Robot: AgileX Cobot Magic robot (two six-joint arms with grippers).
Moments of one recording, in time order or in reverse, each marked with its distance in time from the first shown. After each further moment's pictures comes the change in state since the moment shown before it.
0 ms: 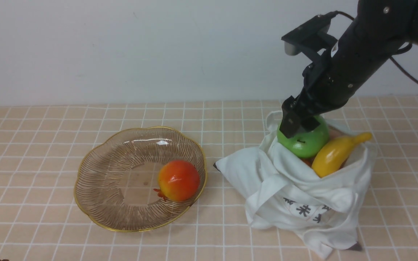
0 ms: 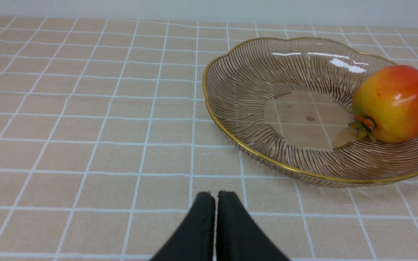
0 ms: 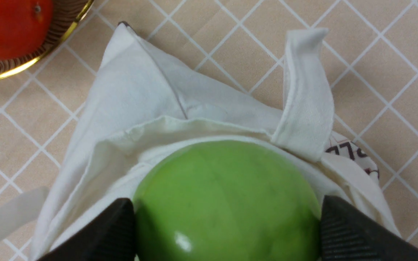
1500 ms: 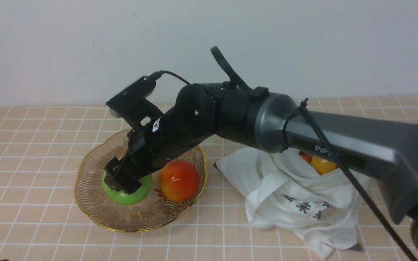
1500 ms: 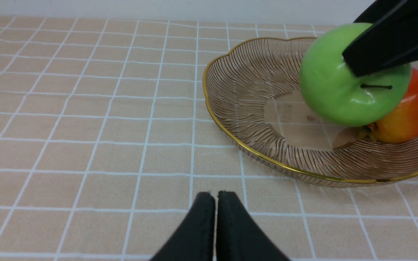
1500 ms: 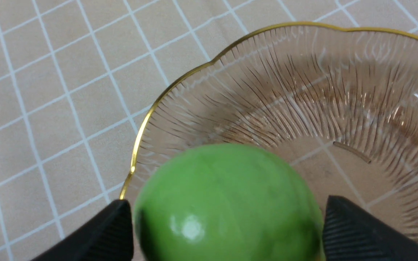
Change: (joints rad) right arm 0.457 0.357 -0.186 0.335 -0.483 -0.073; left arm 0.000 0.000 0.000 0.000 0.000 0.000
